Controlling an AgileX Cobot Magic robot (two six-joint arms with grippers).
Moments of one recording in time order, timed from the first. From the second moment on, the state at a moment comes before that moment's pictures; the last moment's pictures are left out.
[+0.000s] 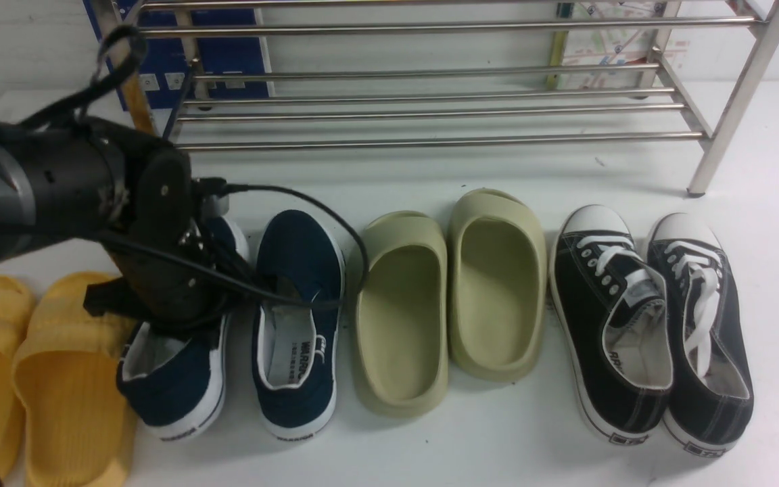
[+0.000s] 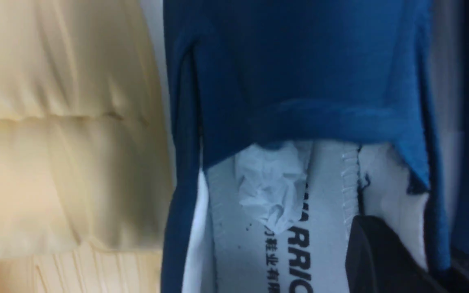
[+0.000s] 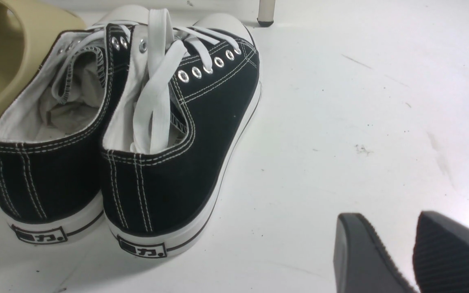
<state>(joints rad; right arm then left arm) -0.01 -0.01 0.01 -0.13 0.39 0.15 -0.31 1.64 -1.11 0.09 0.83 -0.46</state>
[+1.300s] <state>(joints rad) -0.01 -0.01 0.01 -0.13 0.39 0.15 -0.31 2.23 -2.11 0.22 0.92 -0.34</state>
